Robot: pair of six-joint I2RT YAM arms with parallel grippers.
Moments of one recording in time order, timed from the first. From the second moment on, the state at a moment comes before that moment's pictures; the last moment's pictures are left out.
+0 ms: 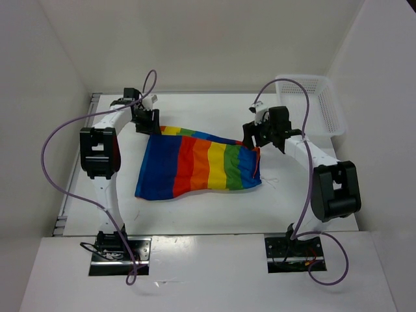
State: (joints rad) left arm 0.02 2.22 1.79 -0.66 0.37 0.07; right arm 0.19 1.58 1.05 -0.20 -0.34 -0.17
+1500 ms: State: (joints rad) left arm -0.06 2.37 2.33 -0.76 0.47 0.07; right arm 0.08 1.55 0.96 -0.19 -0.32 -0.34
